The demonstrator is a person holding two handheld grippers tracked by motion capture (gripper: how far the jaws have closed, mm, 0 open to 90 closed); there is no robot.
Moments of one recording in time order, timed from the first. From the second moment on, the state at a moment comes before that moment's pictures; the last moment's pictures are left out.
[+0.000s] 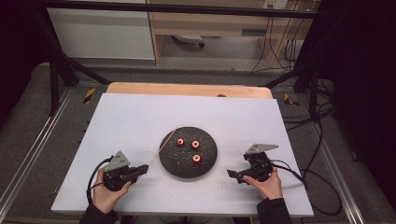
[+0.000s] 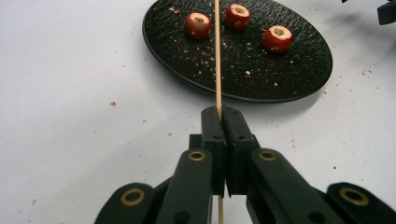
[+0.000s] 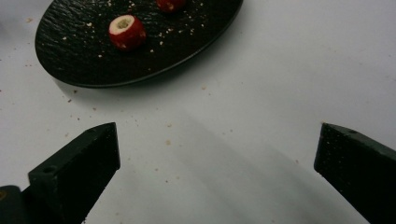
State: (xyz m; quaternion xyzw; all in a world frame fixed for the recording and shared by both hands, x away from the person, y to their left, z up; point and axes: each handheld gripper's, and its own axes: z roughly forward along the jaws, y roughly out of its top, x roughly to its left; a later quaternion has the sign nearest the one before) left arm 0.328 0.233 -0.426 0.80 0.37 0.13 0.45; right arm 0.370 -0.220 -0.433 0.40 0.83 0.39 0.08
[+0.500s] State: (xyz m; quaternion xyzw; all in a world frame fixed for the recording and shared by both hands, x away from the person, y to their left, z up) left arm 0.323 0.241 -0.434 0.80 0.37 0.13 0.45; right arm 0.383 -0.173 -0.410 0.37 0.84 0.39 0.08
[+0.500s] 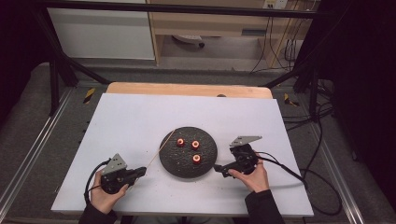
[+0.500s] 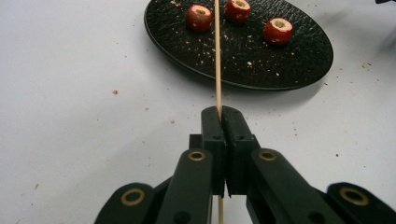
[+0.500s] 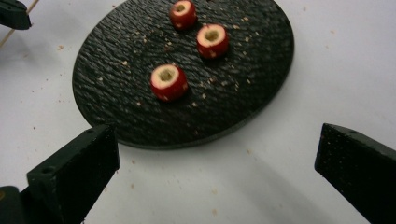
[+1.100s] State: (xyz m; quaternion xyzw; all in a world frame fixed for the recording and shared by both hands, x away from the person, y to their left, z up) left arm 0.323 0.241 -0.436 0.80 0.37 0.14 0.45; right arm 0.407 -0.101 -0.391 0.35 0.88 0.31 0.06
